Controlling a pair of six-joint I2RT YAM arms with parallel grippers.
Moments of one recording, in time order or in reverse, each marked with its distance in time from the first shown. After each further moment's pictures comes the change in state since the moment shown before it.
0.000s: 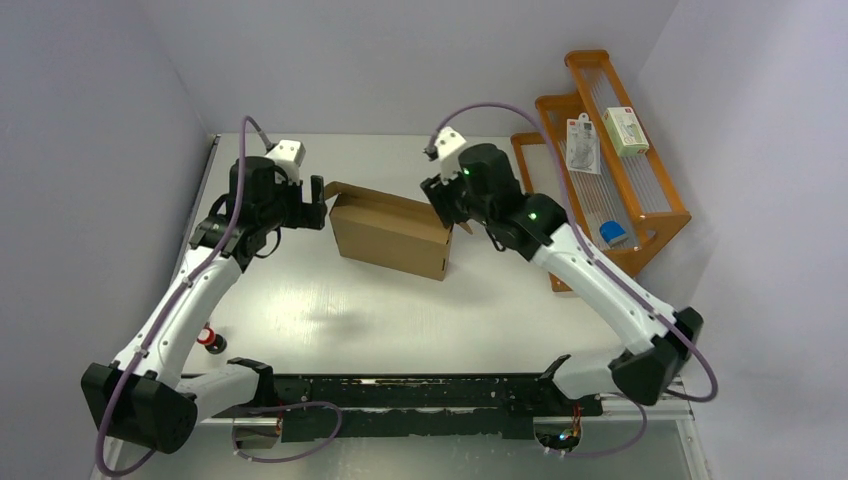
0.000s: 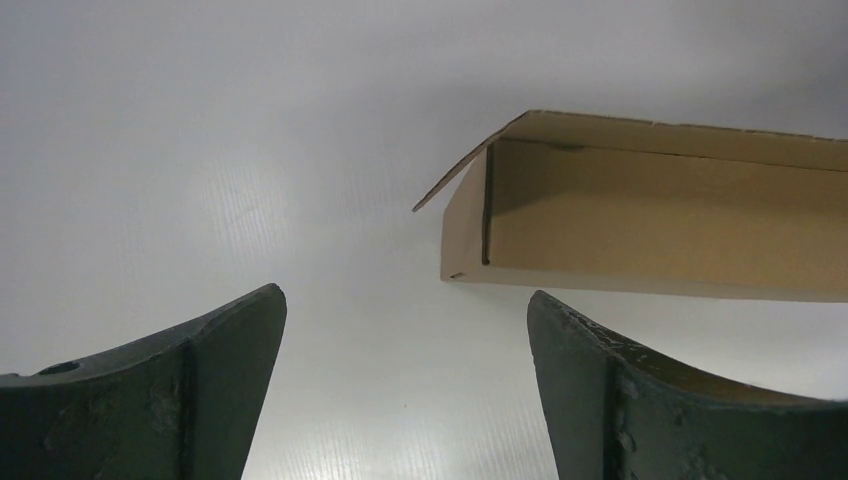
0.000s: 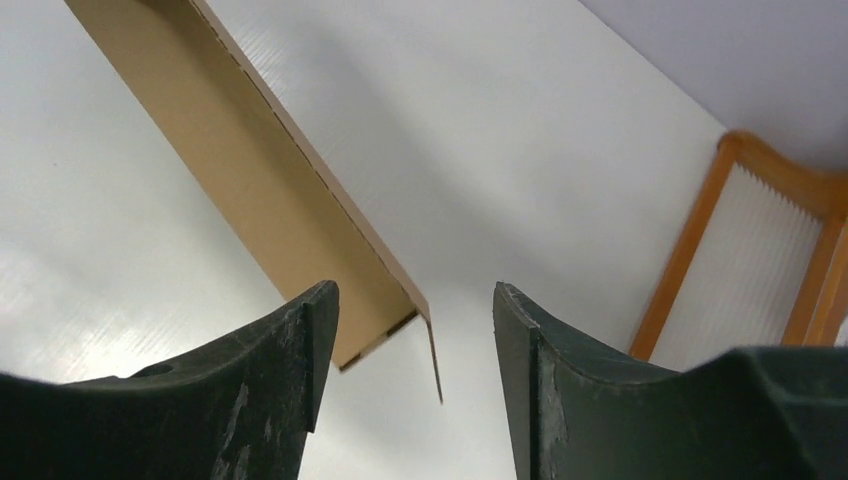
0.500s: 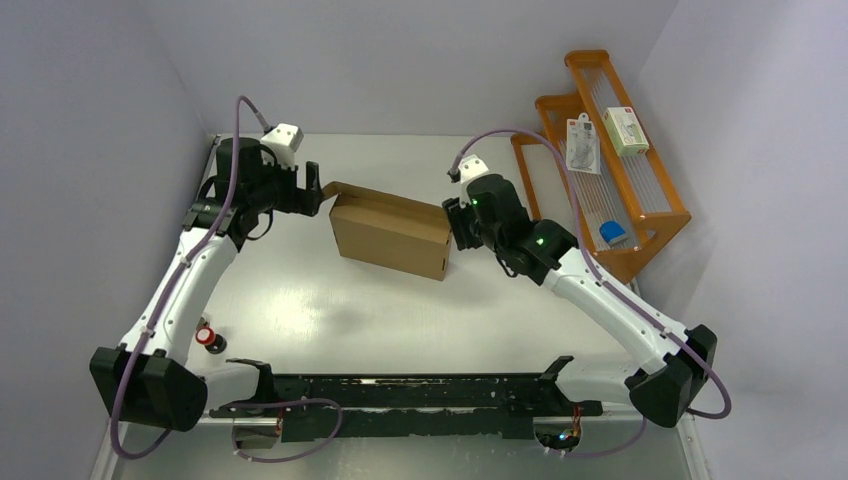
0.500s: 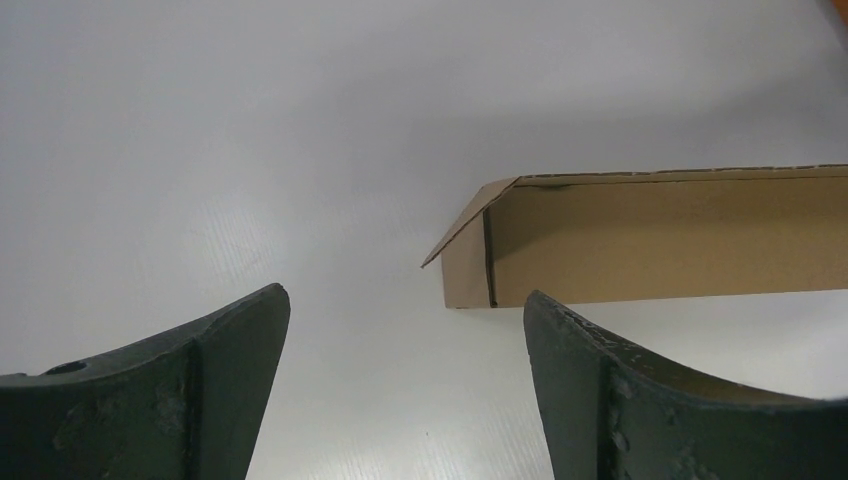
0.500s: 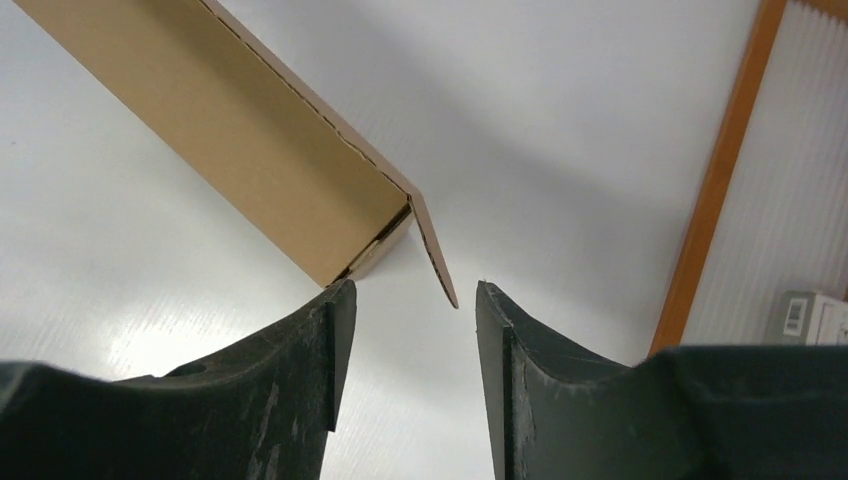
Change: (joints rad) left arm 0.090 0.093 0.119 0.001 0.186 0.122; right arm 0.000 -0.180 -0.256 0.014 0.103 0.224
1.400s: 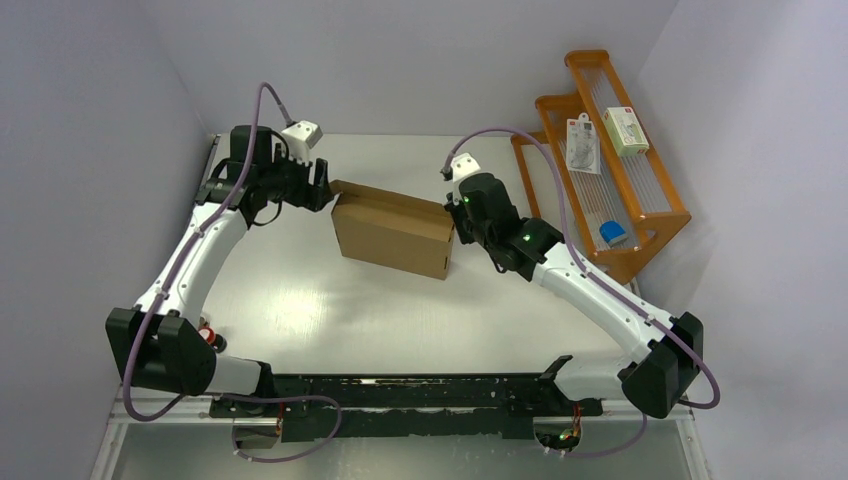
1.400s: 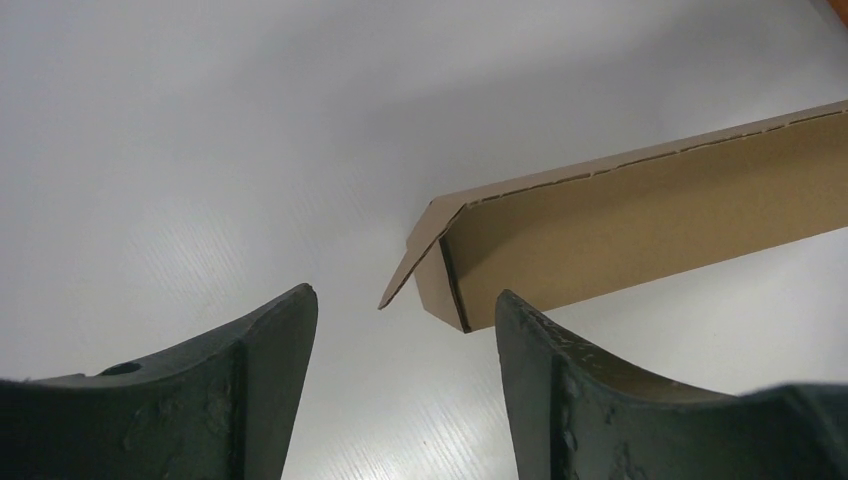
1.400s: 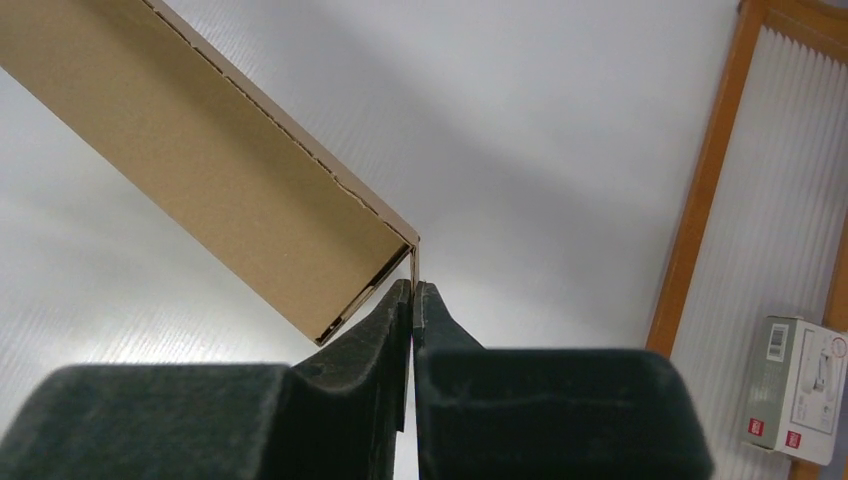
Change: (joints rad) left arm 0.019 0.162 0.093 -0.042 0.191 0.104; right arm -0.011 0.060 -0.047 0.107 0.039 -0.037
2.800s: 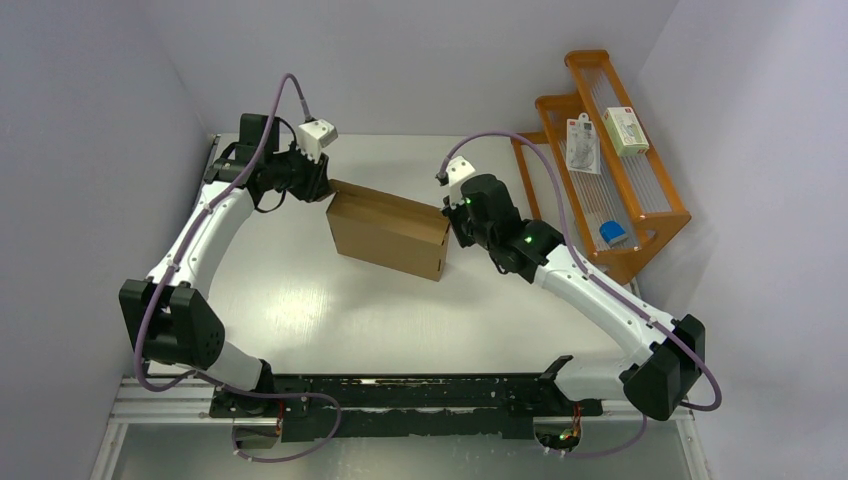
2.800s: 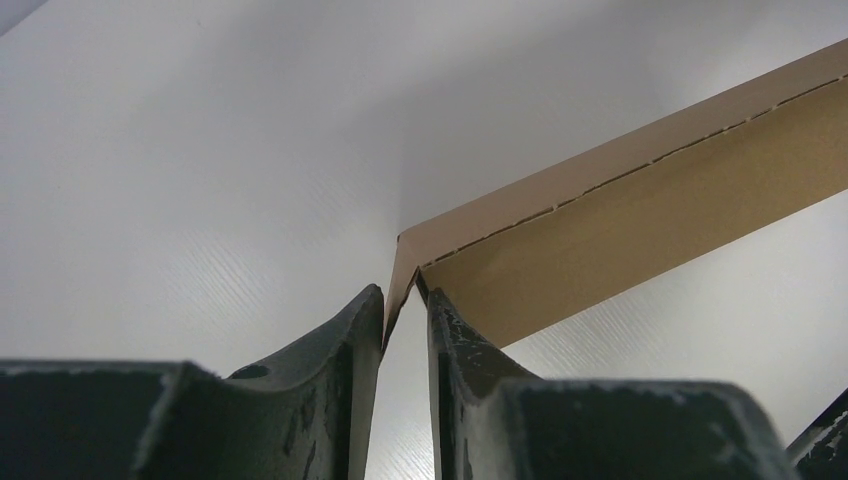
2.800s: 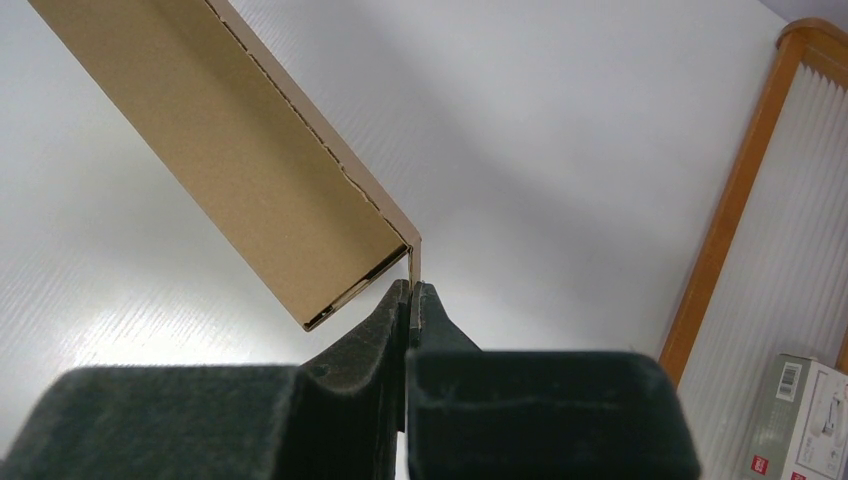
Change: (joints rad) left arm 0.000 0.140 0.141 -0.105 0.119 0.211; right arm -0.002 -0.014 -0.015 0.015 -0.089 -0.063
